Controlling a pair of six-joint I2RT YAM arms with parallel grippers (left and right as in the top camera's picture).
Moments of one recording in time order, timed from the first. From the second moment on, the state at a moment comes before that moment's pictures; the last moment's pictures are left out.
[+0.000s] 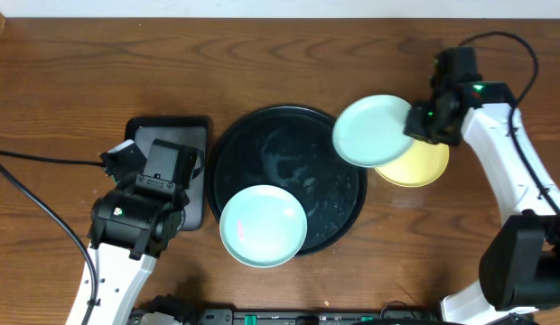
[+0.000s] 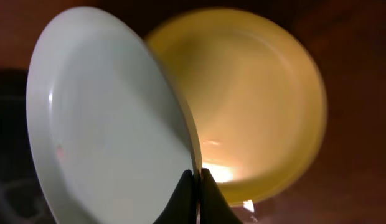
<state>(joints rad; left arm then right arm) -0.27 1.05 1.06 -1.25 -0.55 -0.79 0.04 1.74 1.40 -0.96 -0.05 0.39</state>
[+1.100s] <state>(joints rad) -0.27 1.05 1.06 -1.25 -0.55 -0.79 -0.12 1.74 1.29 -0.92 0.04 0.42</state>
